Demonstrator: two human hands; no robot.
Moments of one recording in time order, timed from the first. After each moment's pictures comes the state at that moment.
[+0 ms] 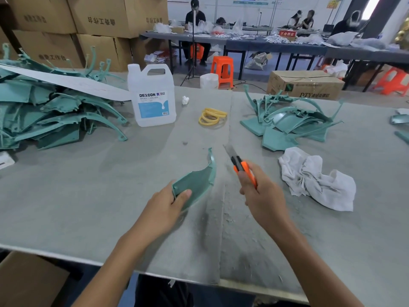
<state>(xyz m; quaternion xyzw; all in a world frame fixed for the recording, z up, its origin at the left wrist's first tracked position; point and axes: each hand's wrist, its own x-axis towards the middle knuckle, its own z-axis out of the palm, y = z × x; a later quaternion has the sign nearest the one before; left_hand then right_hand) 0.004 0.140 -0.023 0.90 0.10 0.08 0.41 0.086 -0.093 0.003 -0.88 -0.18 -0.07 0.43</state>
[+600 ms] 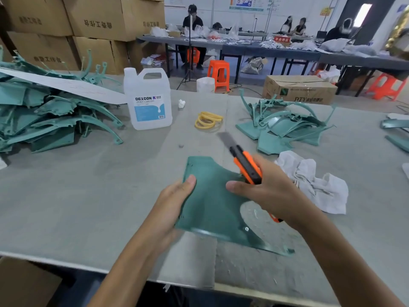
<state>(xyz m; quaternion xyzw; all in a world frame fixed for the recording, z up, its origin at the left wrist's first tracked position) -0.003 0.093 0.017 0.52 0.06 0.02 0.85 0.083 -0.111 0.074 -0.84 -0.23 0.07 0.48</state>
